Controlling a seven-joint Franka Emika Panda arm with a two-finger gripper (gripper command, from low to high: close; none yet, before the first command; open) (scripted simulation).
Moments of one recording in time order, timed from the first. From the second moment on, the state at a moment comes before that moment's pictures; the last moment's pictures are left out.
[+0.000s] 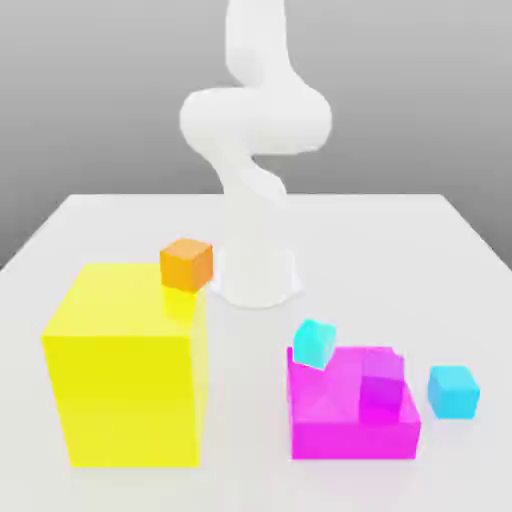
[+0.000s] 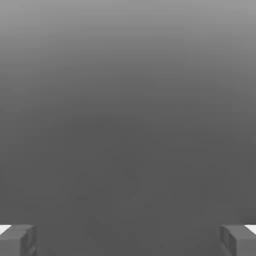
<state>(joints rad) 0.07 -0.71 0.00 -2.33 0.01 2.35 0.71</state>
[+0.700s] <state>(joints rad) 0.53 0.06 0.14 -2.61 0.00 2.74 0.03</state>
